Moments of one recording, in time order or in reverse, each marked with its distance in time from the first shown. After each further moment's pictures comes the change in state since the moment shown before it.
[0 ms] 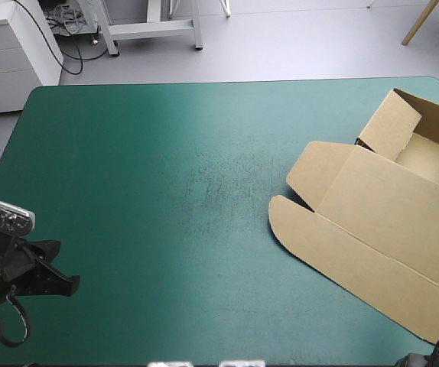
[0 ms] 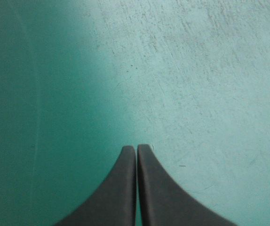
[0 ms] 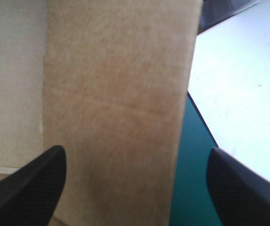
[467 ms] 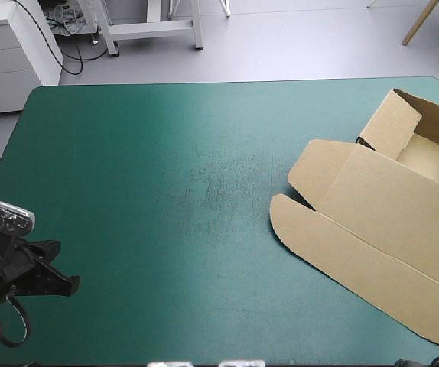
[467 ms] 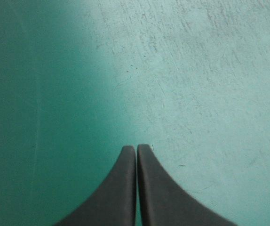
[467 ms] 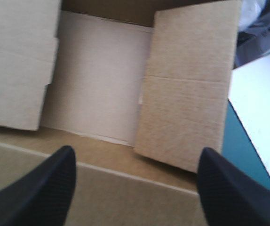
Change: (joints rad) left arm 0.000 -0.001 0.000 0.000 0.000 0.000; right arm 0.056 -0.294 0.055 0.165 0.016 -0.045
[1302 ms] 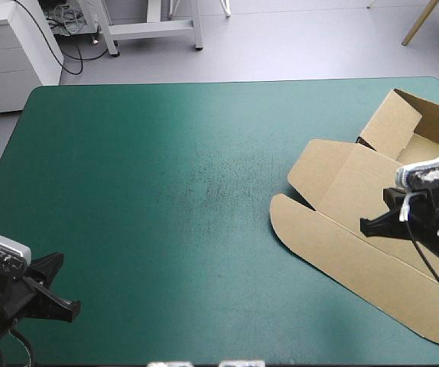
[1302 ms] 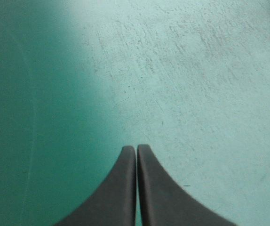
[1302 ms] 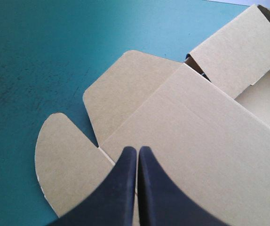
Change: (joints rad) left arm 0.000 -0.222 0.248 -0.009 -0.209 0.034; right arm 0.530 -0.835 0.793 0.079 -0.416 -0.163
